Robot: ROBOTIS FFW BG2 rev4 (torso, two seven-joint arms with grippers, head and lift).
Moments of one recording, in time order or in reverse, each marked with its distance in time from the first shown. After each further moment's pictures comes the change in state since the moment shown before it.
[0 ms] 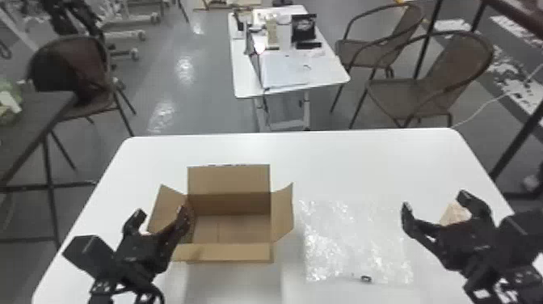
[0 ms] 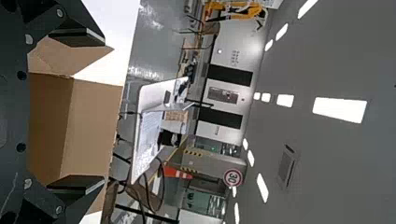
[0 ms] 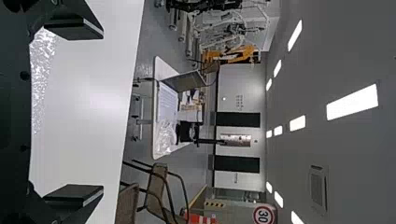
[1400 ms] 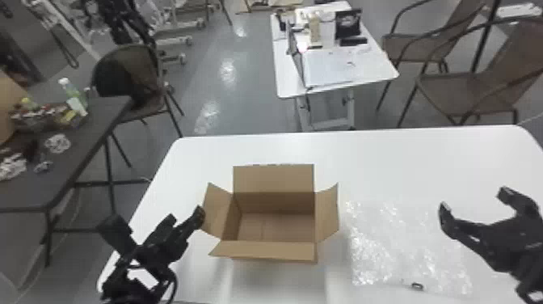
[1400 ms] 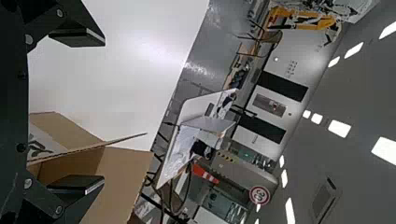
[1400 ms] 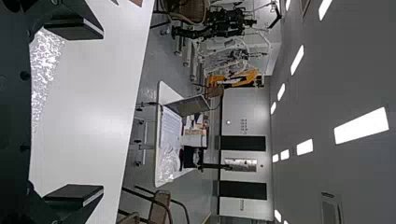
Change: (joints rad) left arm -0.183 0.000 0.295 0.123 0.064 0.400 -0.245; right arm -0.071 0.000 0.023 0.053 0.000 0.044 0.089
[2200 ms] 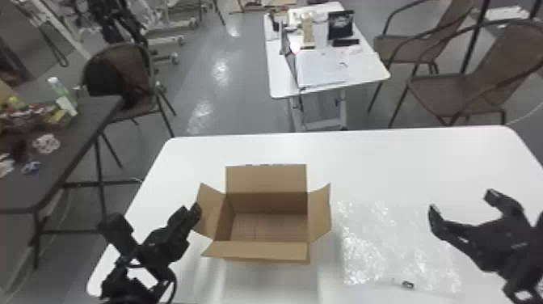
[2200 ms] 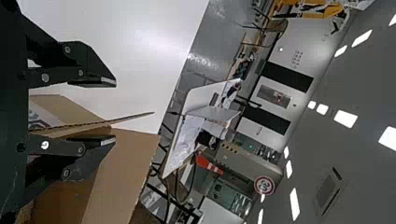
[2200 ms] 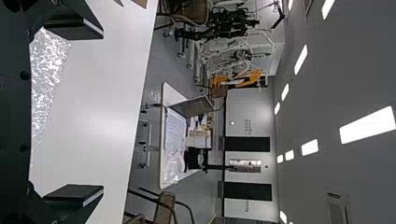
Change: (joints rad) left arm 0.004 0.000 -0.043 -0.008 -0.008 0.001 -0.003; right arm 0.000 -0.003 0.000 0.006 -0.009 0.016 0.005
